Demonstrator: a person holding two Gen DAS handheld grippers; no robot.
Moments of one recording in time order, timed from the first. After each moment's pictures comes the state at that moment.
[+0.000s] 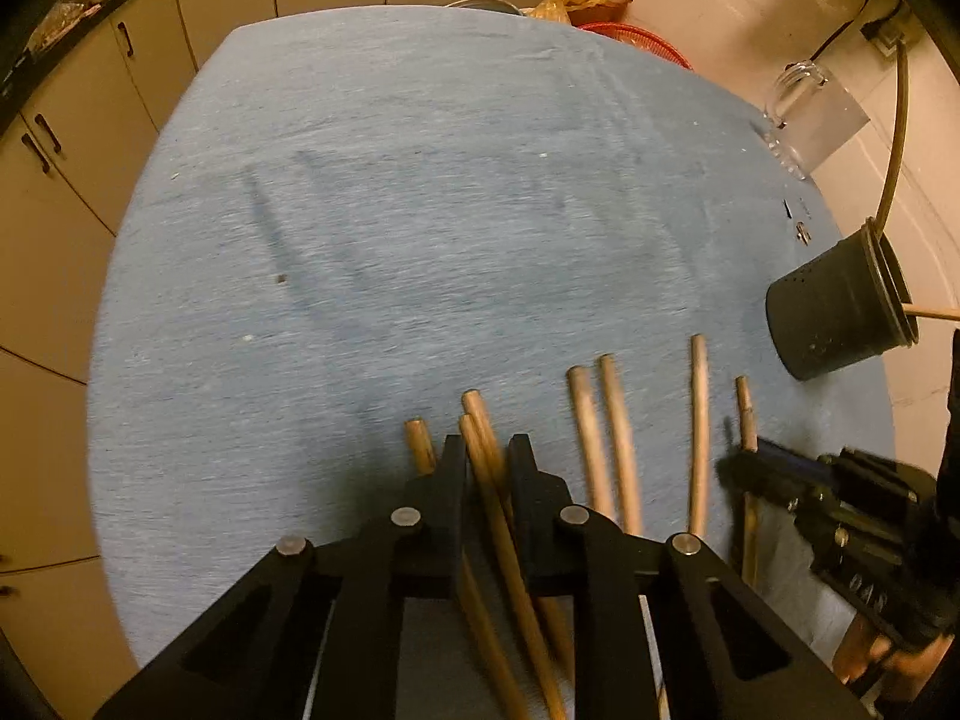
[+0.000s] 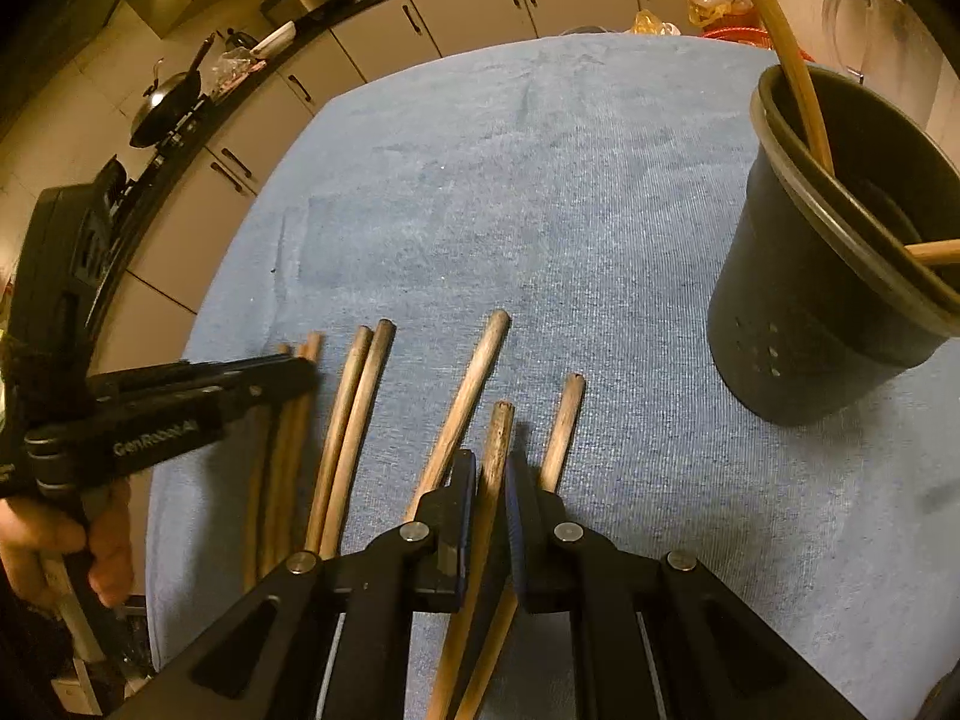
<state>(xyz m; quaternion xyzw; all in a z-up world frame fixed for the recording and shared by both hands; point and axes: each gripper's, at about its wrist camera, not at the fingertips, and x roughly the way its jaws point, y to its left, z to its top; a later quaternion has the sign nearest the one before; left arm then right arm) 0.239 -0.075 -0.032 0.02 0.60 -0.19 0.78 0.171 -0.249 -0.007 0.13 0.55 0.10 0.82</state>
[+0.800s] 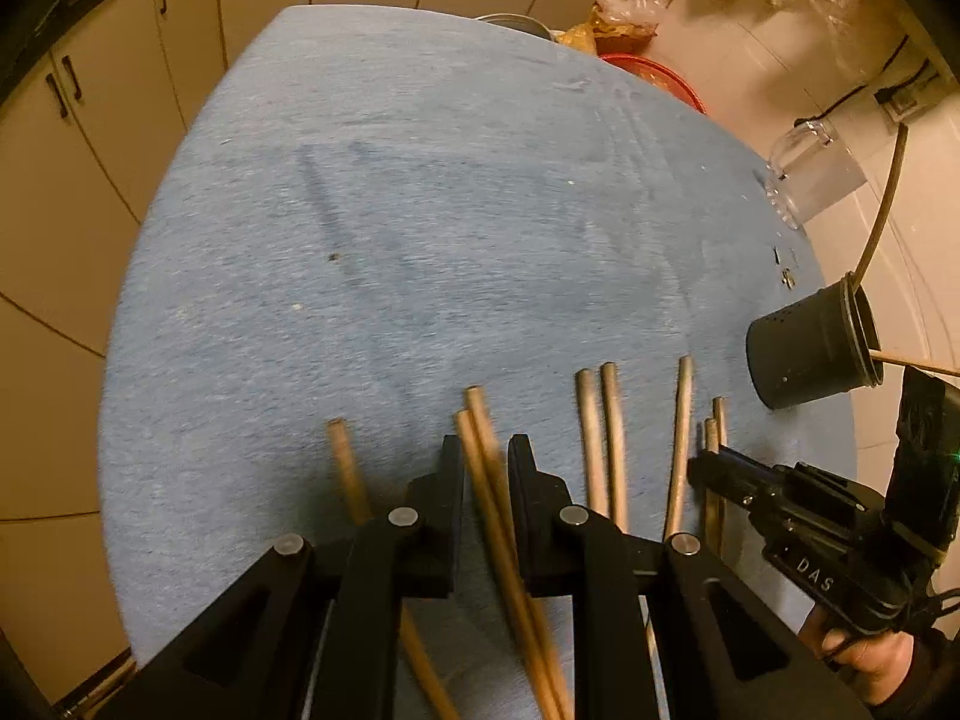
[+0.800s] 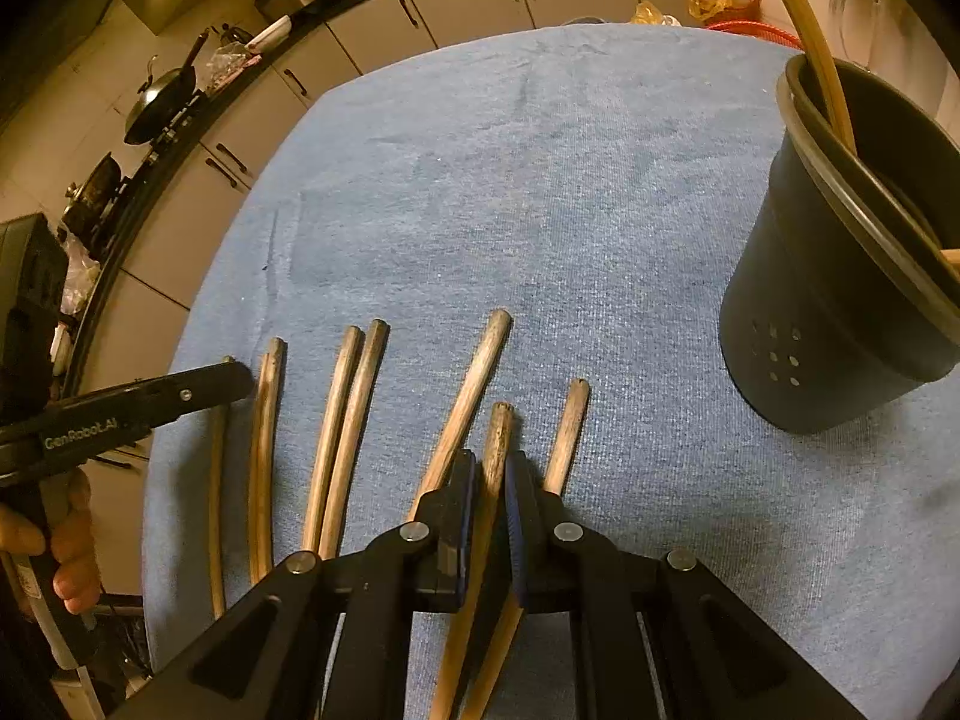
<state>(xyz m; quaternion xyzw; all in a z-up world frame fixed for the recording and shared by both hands) 0.235 -0.059 -0.025 -0.05 0.60 -0.18 0.78 0.177 -0.245 -0.011 0.13 0.56 0.09 0.81</state>
